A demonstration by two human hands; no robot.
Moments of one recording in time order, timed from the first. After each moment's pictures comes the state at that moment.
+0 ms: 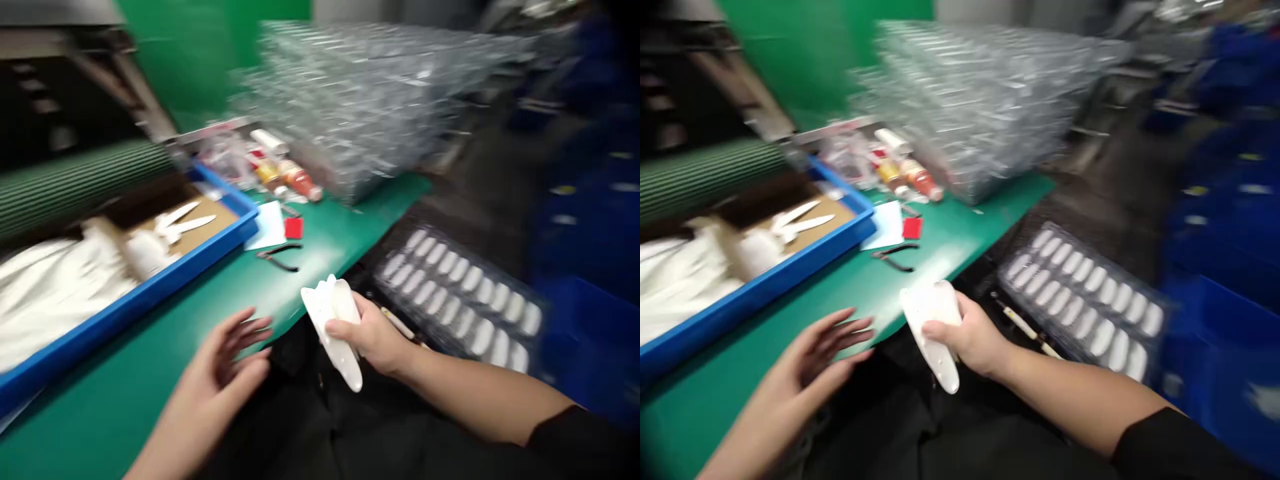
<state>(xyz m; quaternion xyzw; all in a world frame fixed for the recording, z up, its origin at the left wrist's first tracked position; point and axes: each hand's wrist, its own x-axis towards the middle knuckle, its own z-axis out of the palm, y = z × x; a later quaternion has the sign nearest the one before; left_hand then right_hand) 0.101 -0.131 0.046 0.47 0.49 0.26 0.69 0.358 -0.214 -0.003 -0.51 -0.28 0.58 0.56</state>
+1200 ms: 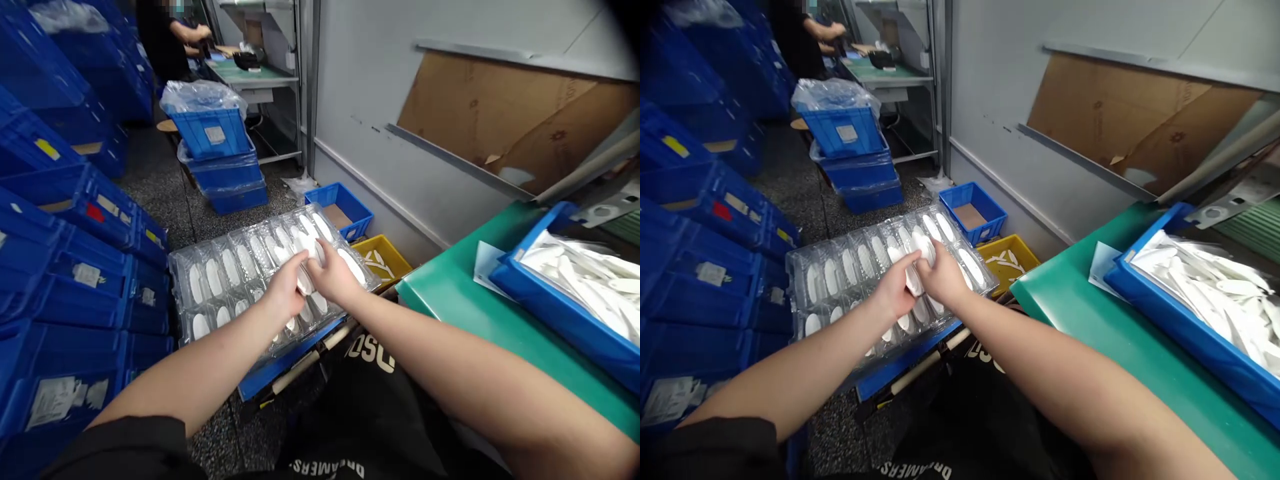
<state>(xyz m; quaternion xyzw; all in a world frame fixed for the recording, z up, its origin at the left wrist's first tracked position) -0.261 -0.414 -0.031 -0.20 0.44 0.83 0.27 -0.233 -0.302 -0.036 -0.10 -0.87 0.48 0.07</state>
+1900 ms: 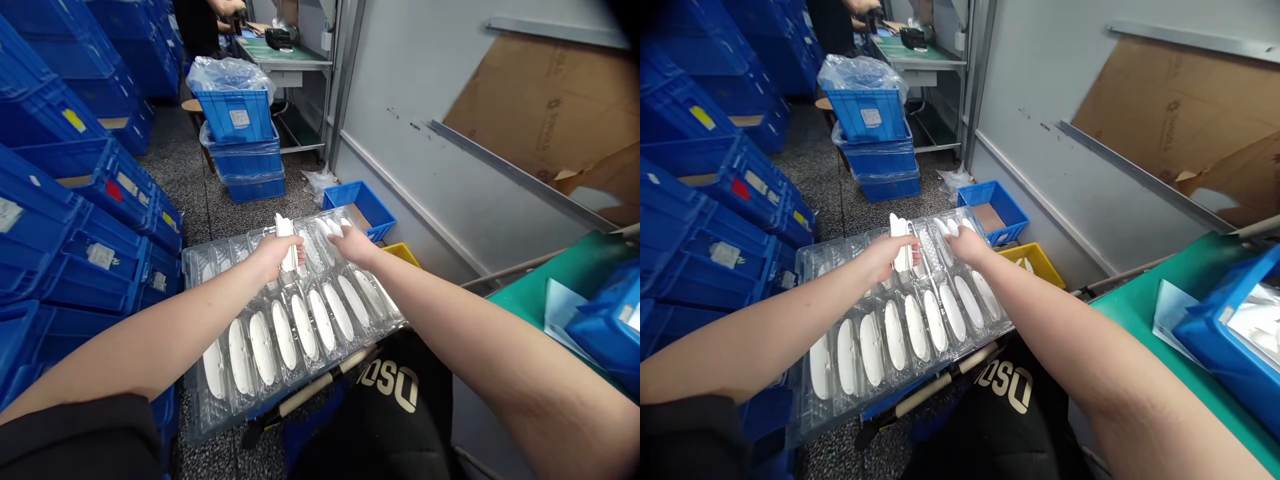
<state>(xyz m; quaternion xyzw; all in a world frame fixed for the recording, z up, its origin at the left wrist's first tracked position) -0.392 -0.477 -0.060 -0.20 0.61 0.73 0.24 -0.379 -0.271 -0.063 -0.12 -0.91 0.38 -0.06</state>
